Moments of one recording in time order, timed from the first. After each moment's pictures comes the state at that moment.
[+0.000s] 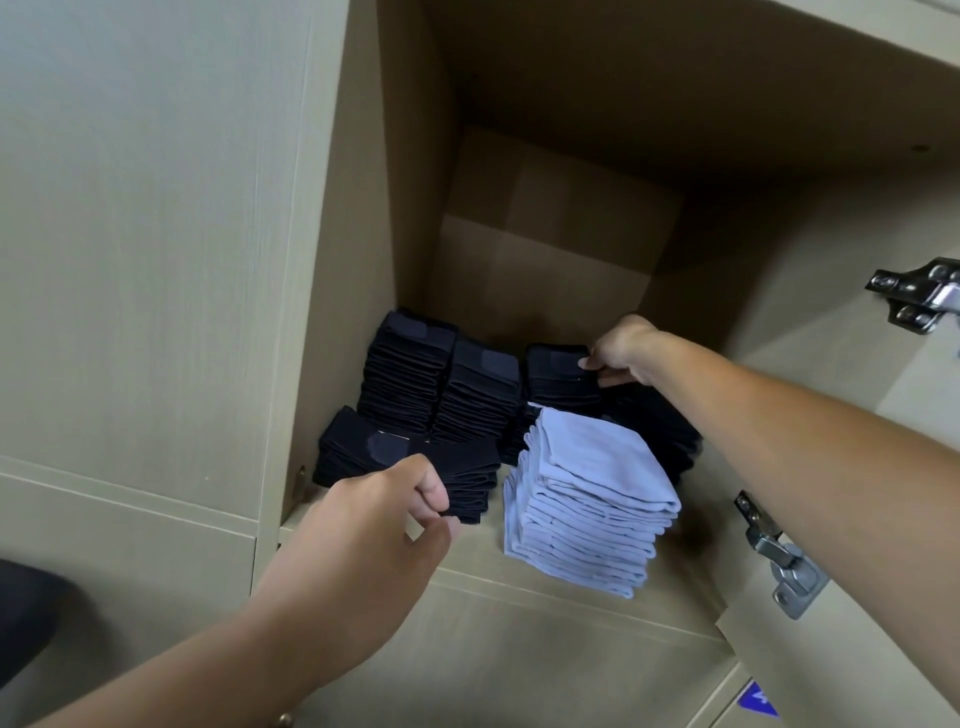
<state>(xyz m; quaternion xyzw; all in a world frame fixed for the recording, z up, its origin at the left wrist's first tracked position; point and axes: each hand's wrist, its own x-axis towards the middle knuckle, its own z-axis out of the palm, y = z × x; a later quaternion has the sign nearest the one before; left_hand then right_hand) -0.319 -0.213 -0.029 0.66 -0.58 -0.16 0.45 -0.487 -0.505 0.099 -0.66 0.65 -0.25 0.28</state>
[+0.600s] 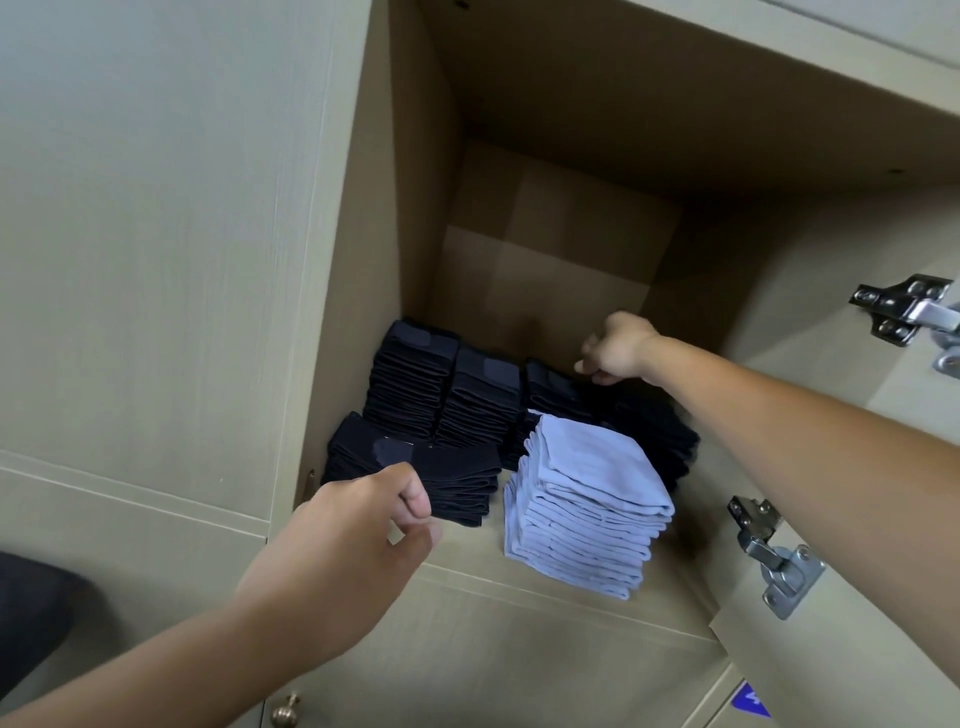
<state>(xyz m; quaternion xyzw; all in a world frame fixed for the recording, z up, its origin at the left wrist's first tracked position) -0.303 -0.206 -0.032 0.67 -0.60 -0.15 0.42 -0.490 -0.491 0.114 -0.76 0.60 -0.18 0.17</state>
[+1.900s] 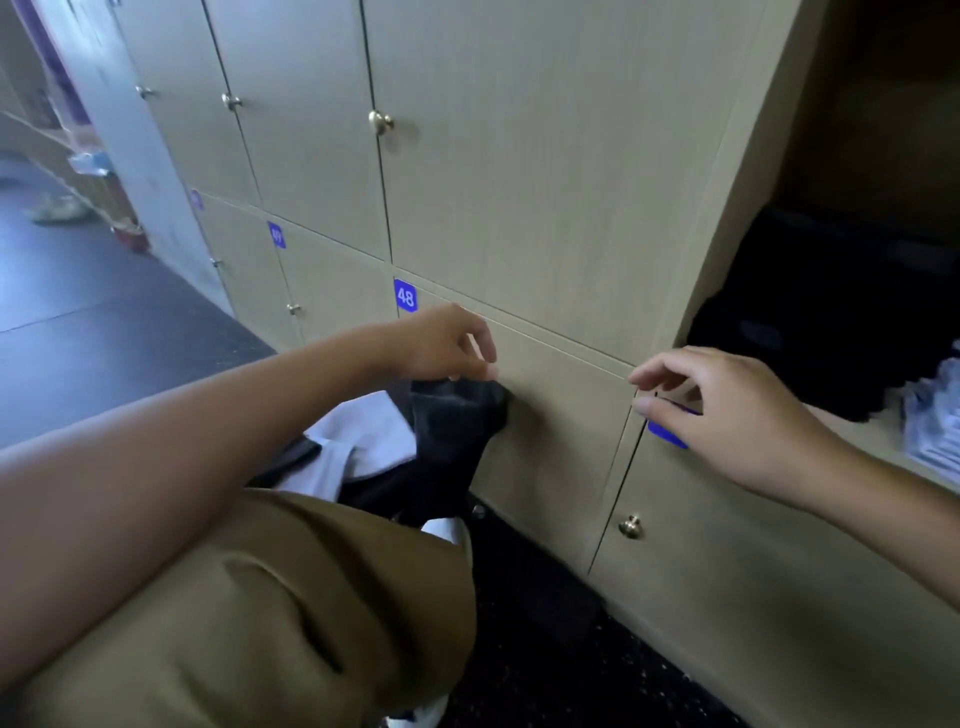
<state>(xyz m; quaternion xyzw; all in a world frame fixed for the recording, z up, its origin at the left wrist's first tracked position) -0.114 -0.074 -0.031 0.82 -0.49 -0.17 0.23 -0.378 -0.229 -0.034 -0.94 0.19 -0.19 0.19</state>
